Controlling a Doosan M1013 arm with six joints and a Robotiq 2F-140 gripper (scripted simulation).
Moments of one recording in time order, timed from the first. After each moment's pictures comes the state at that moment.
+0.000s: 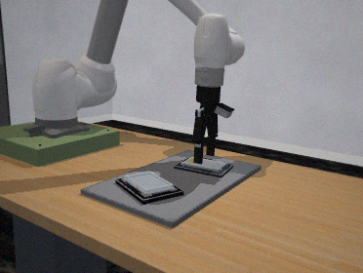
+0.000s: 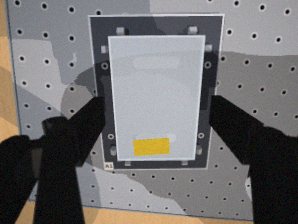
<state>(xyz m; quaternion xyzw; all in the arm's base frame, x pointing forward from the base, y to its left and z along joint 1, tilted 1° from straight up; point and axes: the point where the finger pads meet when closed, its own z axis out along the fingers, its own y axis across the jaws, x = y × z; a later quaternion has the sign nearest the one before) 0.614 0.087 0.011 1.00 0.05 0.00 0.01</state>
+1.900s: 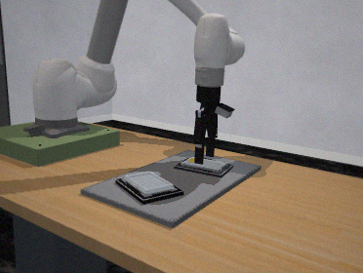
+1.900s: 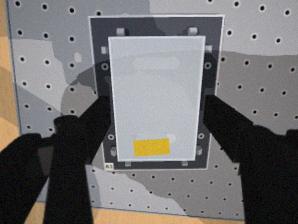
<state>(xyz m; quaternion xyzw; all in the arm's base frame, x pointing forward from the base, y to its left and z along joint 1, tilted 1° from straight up) 0.615 0.087 0.011 1.00 0.05 0.00 0.01</state>
